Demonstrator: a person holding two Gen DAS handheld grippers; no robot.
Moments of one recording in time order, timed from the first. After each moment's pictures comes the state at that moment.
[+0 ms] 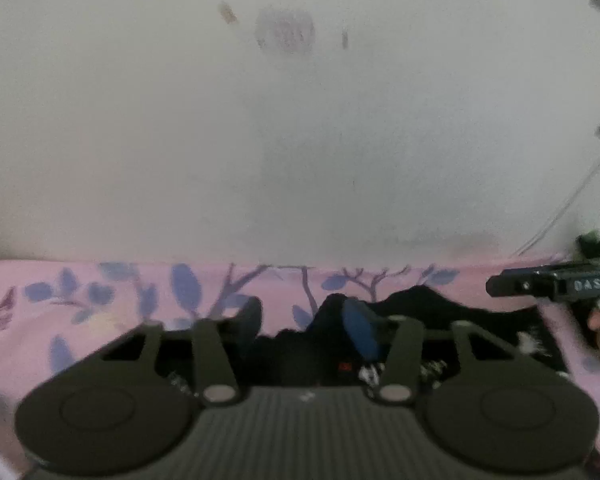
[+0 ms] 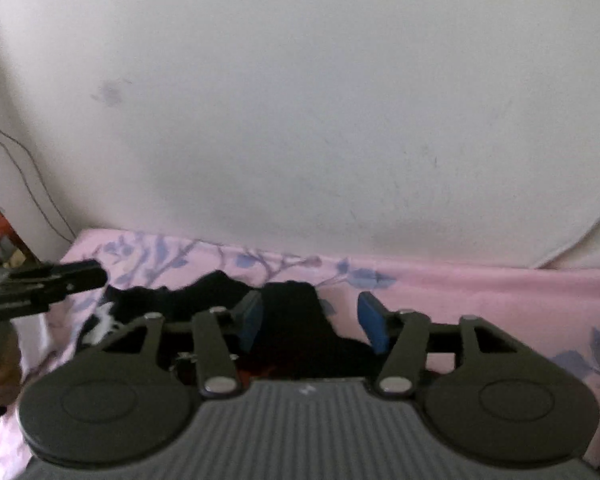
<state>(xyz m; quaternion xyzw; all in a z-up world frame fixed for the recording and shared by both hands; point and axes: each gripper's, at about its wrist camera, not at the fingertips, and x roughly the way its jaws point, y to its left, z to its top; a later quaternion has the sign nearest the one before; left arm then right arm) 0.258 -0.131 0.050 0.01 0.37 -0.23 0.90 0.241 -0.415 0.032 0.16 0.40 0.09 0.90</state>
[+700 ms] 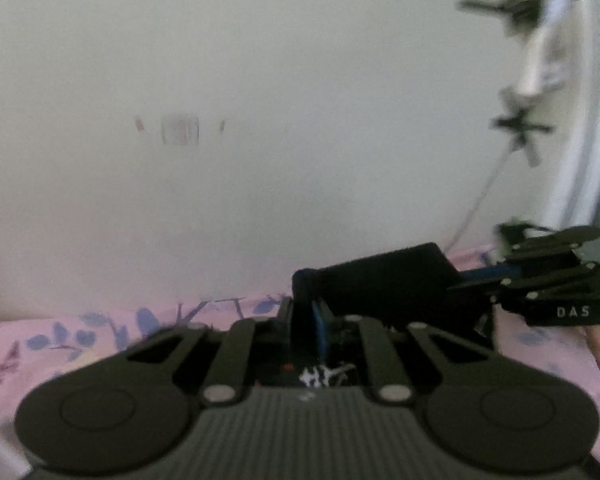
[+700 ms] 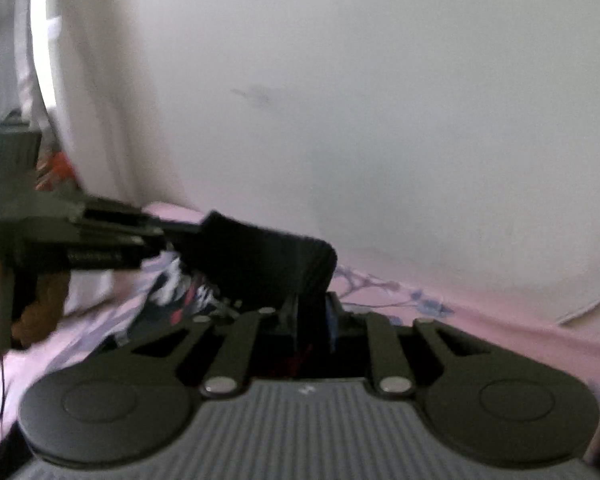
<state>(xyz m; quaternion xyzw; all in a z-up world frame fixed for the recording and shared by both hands) 0.119 -0.123 0.108 0.06 0.25 -0.30 0.92 0.100 -0.350 0.112 0.01 0.27 0.19 0.94</state>
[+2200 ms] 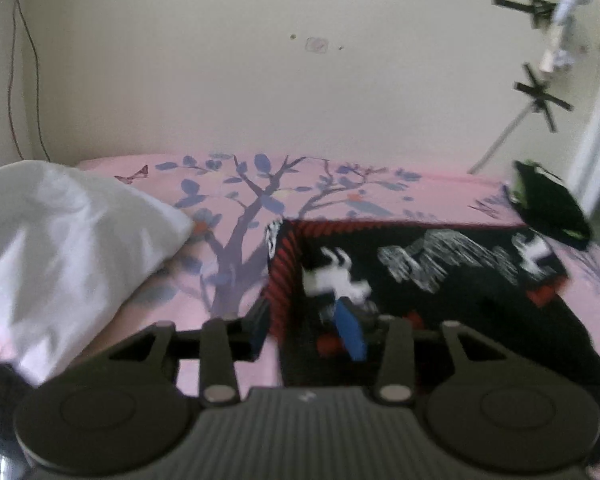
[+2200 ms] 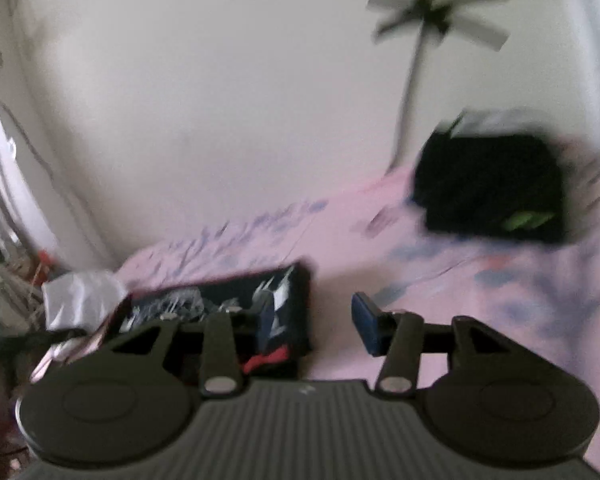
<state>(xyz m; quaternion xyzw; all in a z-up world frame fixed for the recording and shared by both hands) -0.040 0.006 0.069 0.01 0.33 -0.19 0.92 -0.172 -0.452 0.128 0.20 0.23 -0.01 0.95</state>
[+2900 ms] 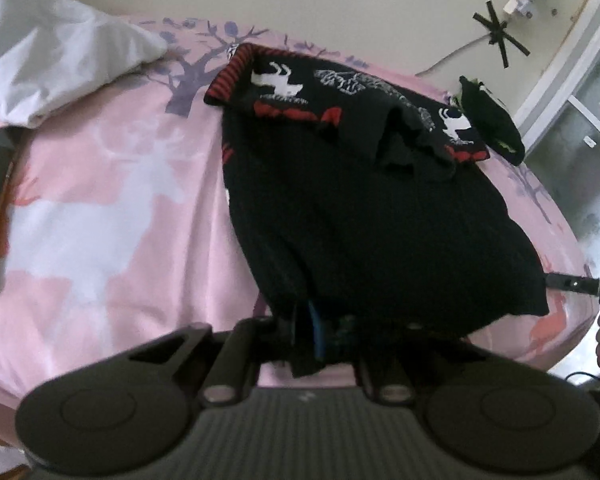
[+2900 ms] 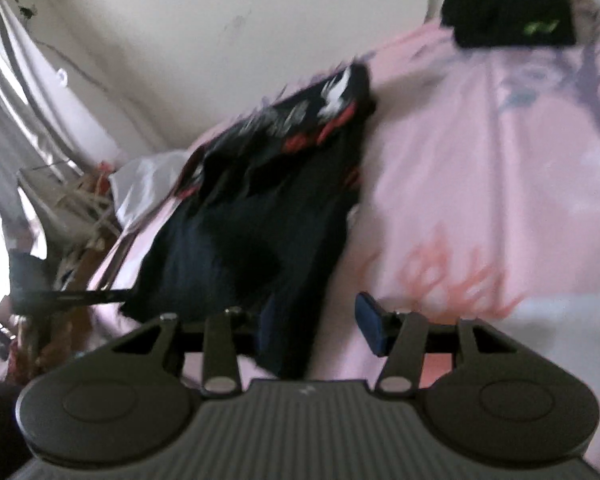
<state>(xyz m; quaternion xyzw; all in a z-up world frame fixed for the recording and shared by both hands) -0.151 0.024 0.020 -0.05 0.46 -0.25 0.85 -0.258 -0.368 0.058 0.27 0.38 0.15 0.87</state>
